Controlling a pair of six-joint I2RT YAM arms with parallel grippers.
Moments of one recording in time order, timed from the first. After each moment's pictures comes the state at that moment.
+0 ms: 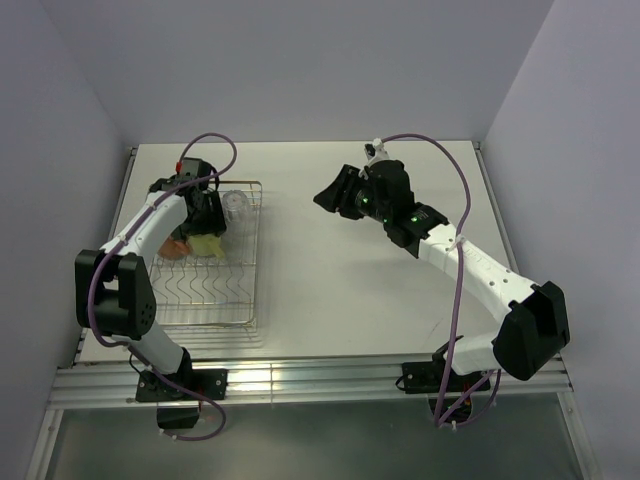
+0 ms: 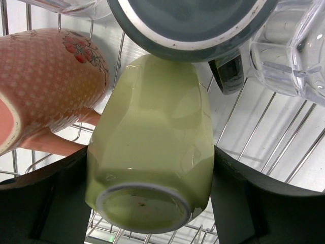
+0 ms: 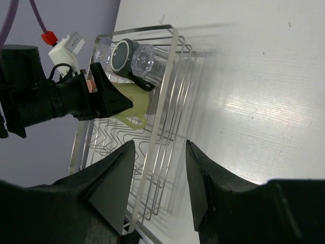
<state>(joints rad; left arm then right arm) -0.16 1.63 1.28 -0.83 -0.26 -0.37 0.56 1.35 1.12 -0.14 -0.12 0.77</state>
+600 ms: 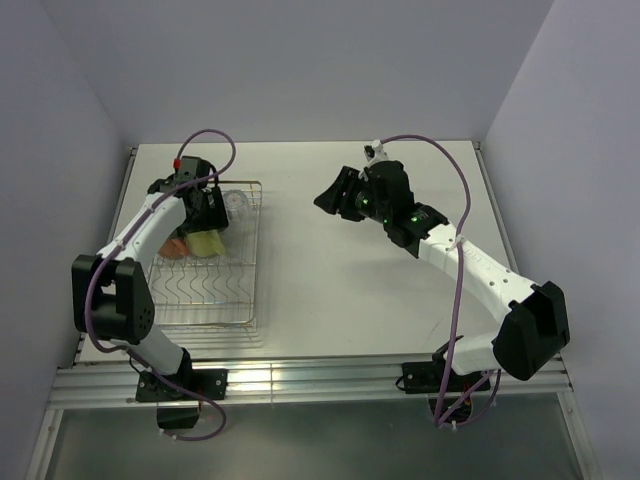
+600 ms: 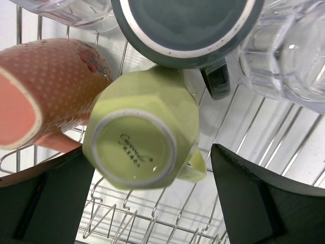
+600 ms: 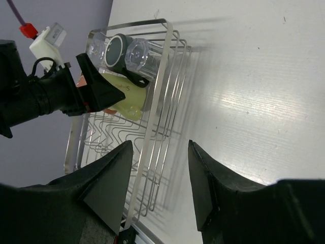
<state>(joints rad) -0.17 1.61 1.28 -0.80 -0.28 -0.38 0.56 1.35 1.12 -0.17 -0.12 0.76</state>
